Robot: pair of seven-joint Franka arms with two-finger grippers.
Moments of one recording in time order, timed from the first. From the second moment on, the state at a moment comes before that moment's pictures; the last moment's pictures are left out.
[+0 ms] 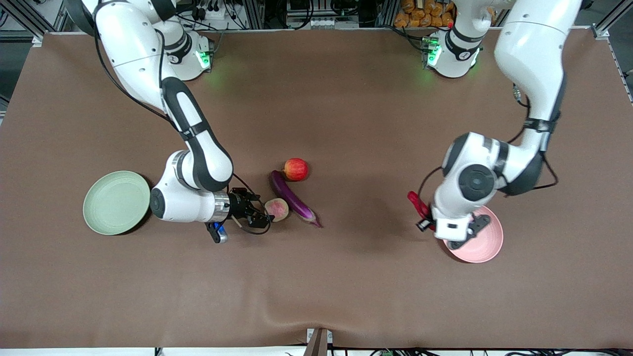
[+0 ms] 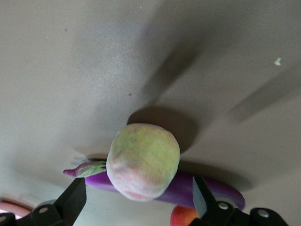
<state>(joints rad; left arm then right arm) -0.12 0.60 -0.21 -1.56 0.20 2.13 -1.02 0.41 0.73 -0.06 -1.59 0.84 2.19 0.68</state>
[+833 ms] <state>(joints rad) 0.12 0.75 -0.21 -1.46 0.21 2.24 -0.64 0.47 0.79 -0.09 -1.58 0.84 2.28 0.68</state>
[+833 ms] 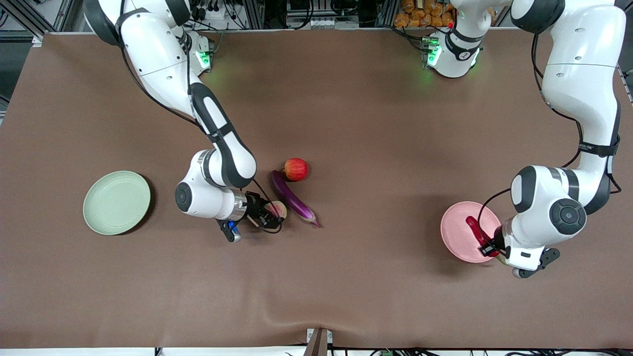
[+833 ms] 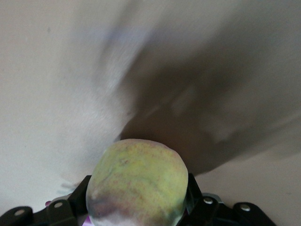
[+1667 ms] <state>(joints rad) -0.10 0.73 -0.32 -1.44 0.21 2.21 -1.07 0.15 0.53 -0.26 -1.54 0.36 1.77 0.18</state>
